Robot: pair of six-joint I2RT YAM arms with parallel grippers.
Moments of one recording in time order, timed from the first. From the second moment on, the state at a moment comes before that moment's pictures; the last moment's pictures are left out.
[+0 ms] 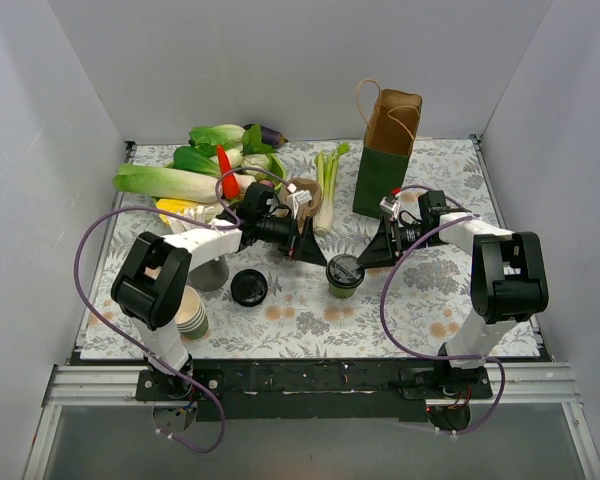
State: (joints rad) left arm -0.53 1.75 1.06 -0.05 0.96 -0.32; right arm 0.10 1.71 0.97 -0.59 -1.27 -0.06
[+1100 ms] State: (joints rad) left arm -0.54 1.94 1.14 0.18 0.98 -0.60; right arm 0.16 1.74 0.85 -0.46 -1.30 0.06
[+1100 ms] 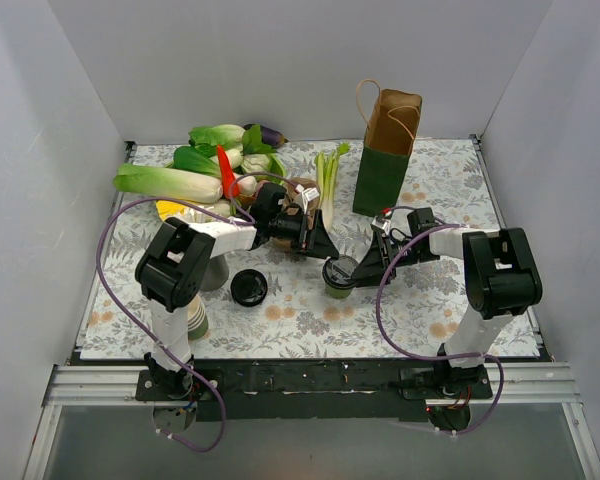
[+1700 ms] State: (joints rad) left arm -0.54 1.95 1.13 0.17 0.97 -0.56; right arm 0.15 1.83 0.85 -0.48 -1.38 0.13
